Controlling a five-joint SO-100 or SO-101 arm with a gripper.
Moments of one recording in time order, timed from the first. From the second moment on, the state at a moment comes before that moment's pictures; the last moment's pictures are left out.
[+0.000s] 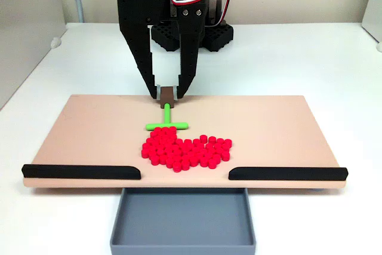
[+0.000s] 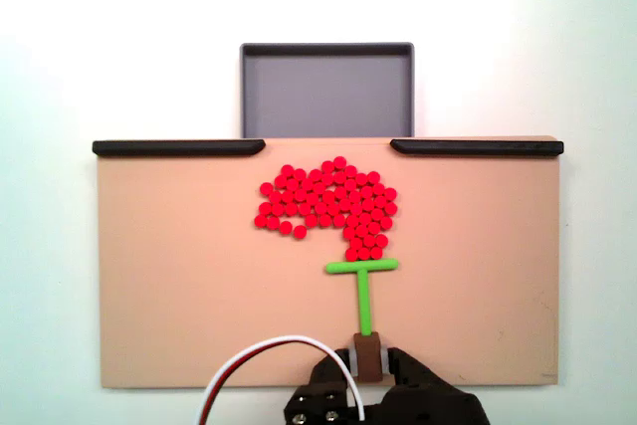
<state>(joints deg) 8.3 103.3 124.5 60.2 -99.3</state>
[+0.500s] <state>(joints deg) 8.2 98.0 118.7 60.2 -99.3</state>
